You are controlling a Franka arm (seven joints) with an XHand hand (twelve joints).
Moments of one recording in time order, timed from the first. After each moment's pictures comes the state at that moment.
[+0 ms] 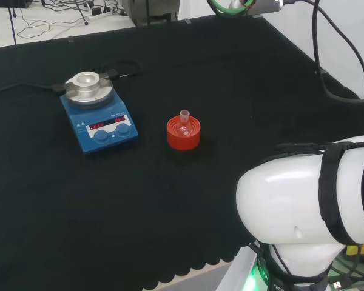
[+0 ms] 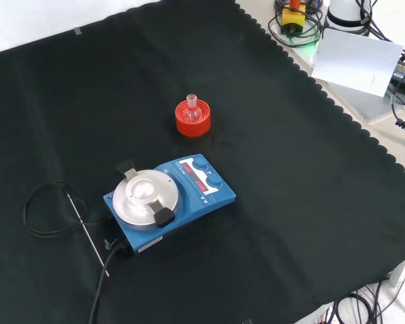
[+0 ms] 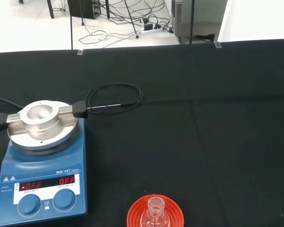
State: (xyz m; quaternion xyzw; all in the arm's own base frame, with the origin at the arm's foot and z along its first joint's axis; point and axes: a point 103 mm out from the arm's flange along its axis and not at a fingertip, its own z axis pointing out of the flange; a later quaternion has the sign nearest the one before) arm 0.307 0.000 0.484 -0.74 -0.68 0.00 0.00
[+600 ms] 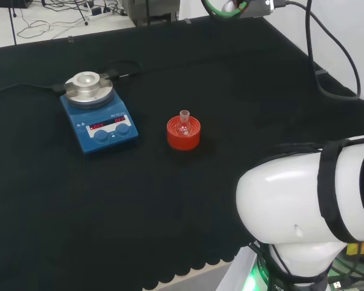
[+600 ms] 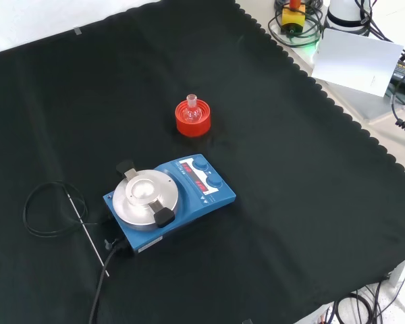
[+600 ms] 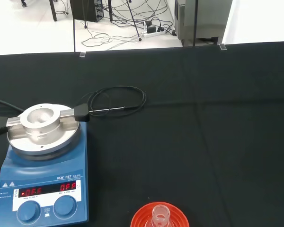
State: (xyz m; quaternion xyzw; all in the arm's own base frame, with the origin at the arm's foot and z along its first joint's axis) arm 0.322 0.004 0.474 -0.73 -0.68 0.00 0.00
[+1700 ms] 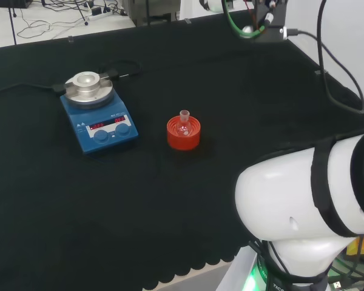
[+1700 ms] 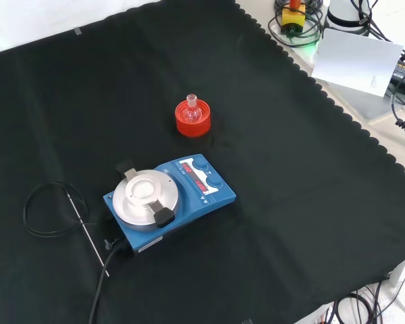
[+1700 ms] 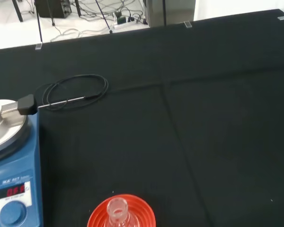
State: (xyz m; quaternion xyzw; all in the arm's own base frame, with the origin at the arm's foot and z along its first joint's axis) arm 0.349 -0.059 0.400 -0.77 -0.64 -0.02 0.02
